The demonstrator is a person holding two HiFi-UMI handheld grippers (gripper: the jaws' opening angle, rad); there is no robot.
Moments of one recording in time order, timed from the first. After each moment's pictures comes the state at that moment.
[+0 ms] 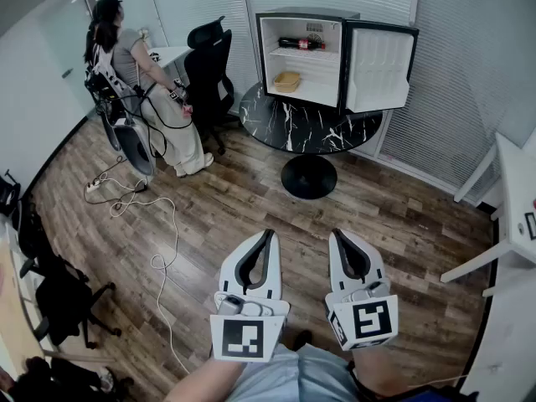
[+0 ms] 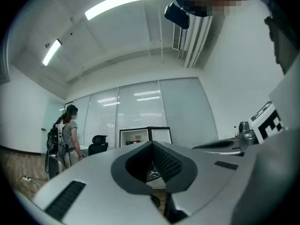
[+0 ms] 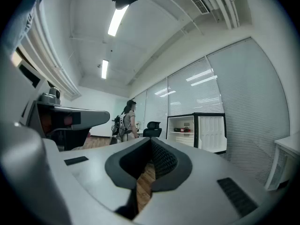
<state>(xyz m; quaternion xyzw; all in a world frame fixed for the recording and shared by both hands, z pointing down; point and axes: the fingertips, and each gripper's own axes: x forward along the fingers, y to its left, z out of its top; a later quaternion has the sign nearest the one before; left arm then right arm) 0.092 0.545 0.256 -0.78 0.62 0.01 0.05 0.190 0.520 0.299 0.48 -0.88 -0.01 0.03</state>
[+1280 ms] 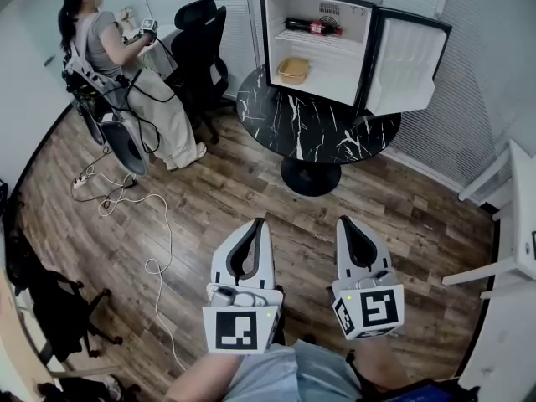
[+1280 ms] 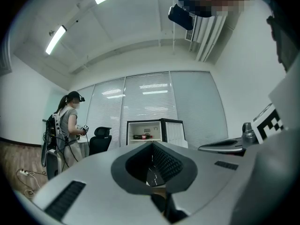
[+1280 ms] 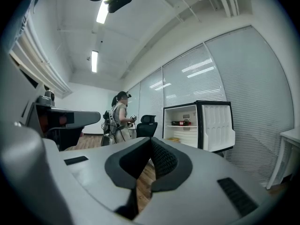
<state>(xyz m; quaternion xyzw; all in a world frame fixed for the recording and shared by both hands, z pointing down) -0.002 0.360 0.291 -0.77 0.63 0.02 0.01 0.125 0.333 0.334 0.50 -0.86 0.02 0.05</state>
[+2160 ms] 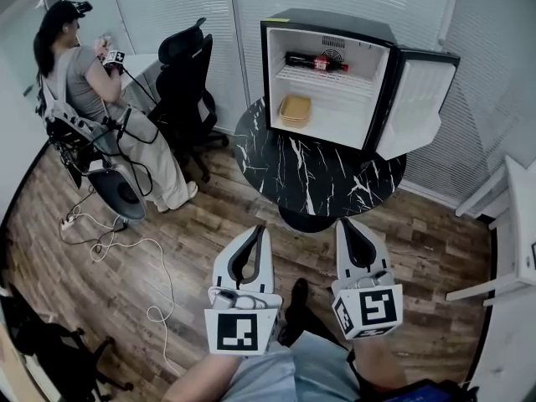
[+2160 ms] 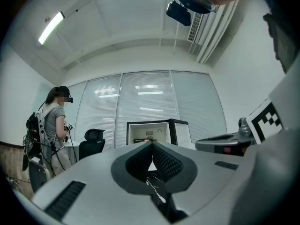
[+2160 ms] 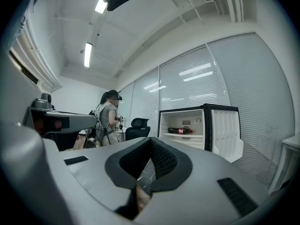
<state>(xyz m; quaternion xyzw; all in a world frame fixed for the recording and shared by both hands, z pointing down) -0.090 0.184 0.277 -0.81 0.59 0.03 0.02 0.041 0.162 0.308 0.55 -0.84 -0.01 0.04</state>
